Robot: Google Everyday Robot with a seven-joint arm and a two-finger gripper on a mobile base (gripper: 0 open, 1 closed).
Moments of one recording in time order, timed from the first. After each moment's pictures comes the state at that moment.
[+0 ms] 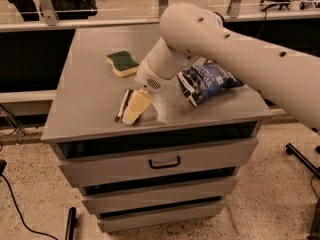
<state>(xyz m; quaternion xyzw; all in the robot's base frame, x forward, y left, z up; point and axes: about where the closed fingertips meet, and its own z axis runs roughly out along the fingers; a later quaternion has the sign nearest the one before) 0.599 0.061 0.834 -0.63 0.72 0.14 0.26</state>
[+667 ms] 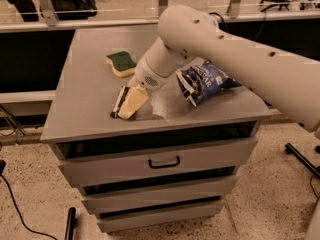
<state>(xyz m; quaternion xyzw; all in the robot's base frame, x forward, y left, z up) 0.621 0.063 0.825 -0.62 0.72 0.14 0.27</state>
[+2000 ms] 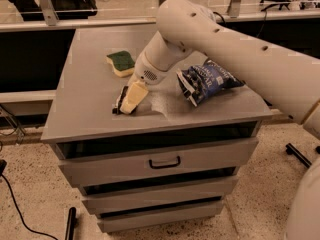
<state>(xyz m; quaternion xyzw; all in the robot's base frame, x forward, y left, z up) 0.636 0.070 0.835 -0.62 0.72 0.14 0.27</state>
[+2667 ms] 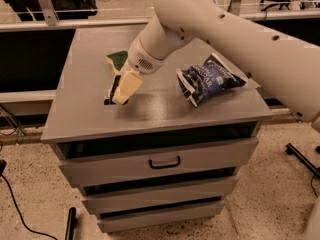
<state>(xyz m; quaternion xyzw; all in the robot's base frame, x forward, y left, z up) 0.626 0.086 0.880 -0.64 0.69 0.14 0.31</state>
